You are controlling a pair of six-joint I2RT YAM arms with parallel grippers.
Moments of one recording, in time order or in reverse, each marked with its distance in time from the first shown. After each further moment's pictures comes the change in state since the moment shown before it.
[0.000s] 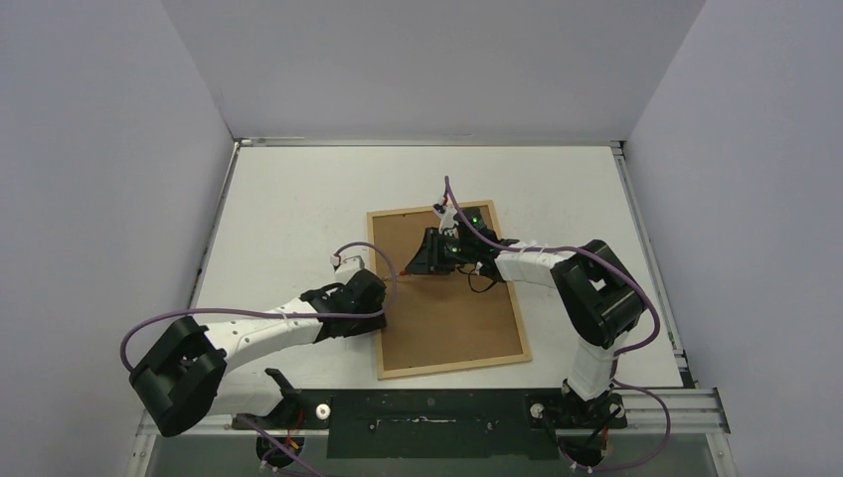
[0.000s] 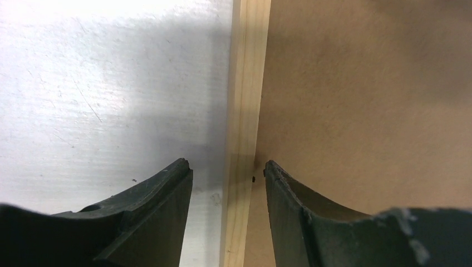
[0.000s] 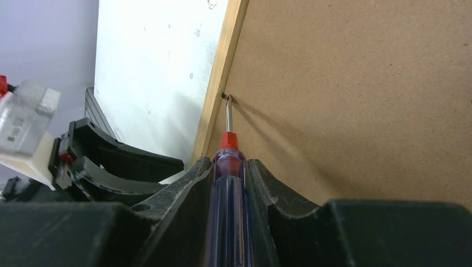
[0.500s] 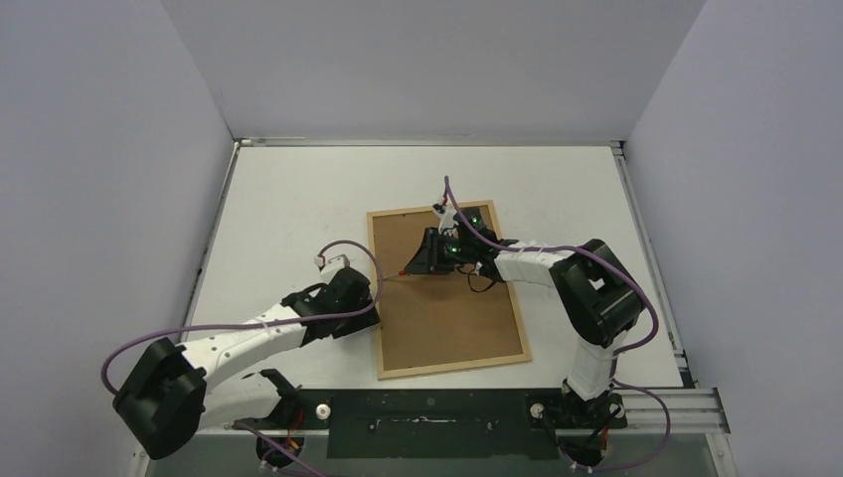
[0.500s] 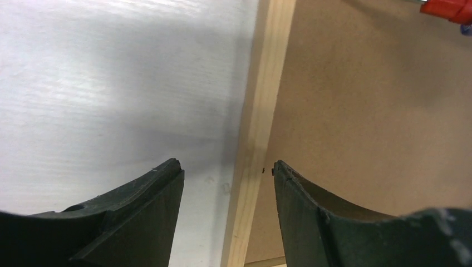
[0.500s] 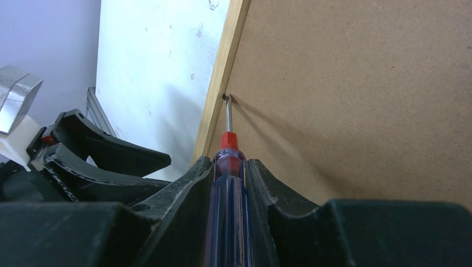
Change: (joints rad) left arm 0.061 -0.166 -0.061 -0.048 0.022 -0.026; right arm 0.000 0.010 0.000 0.016 -0.008 0.004
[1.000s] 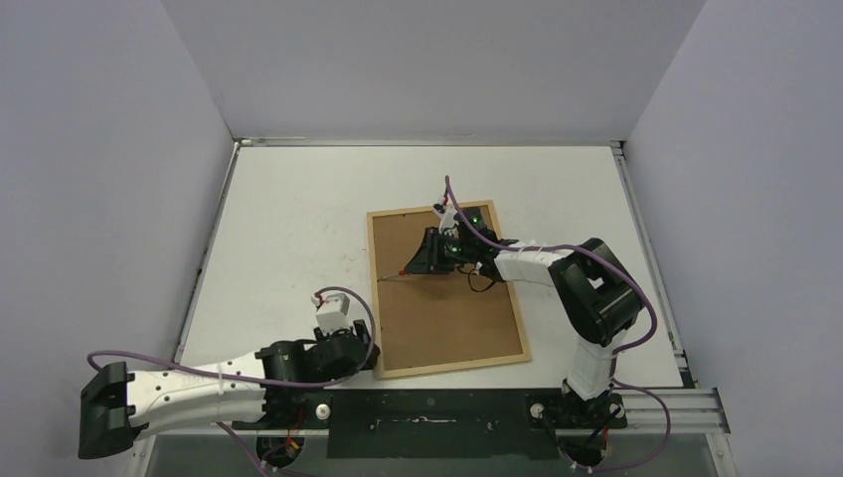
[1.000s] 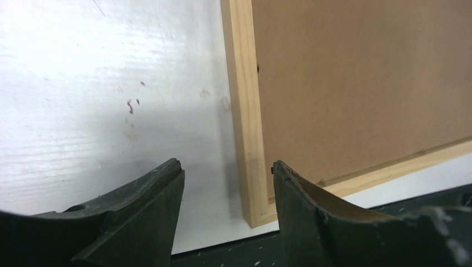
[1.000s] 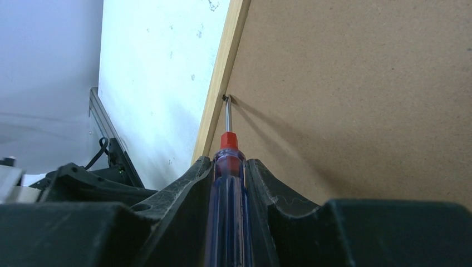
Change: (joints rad) left arm -0.525 -0.355 -0.229 -0.056 -0.299 -0.198; right arm 0.000 0.007 0.000 0.011 -0.010 0.007
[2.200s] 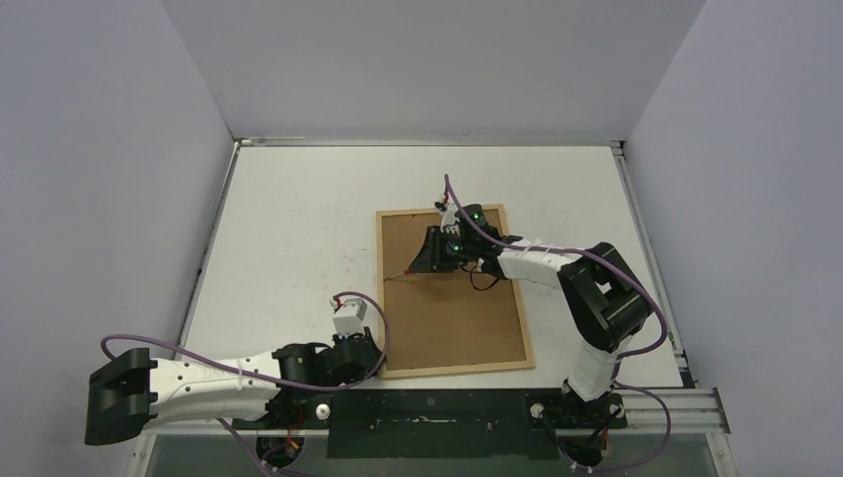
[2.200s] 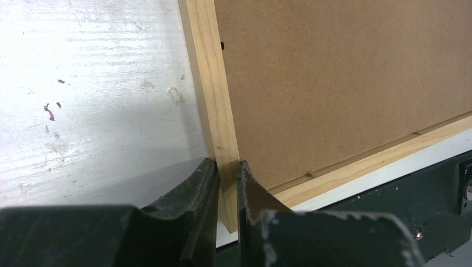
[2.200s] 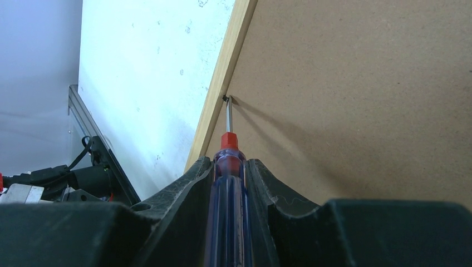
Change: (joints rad) left arm -0.023 0.124 -0.031 0.209 0.053 0.051; right arm 0.001 -0.052 0.020 -0.116 0.048 -0.068
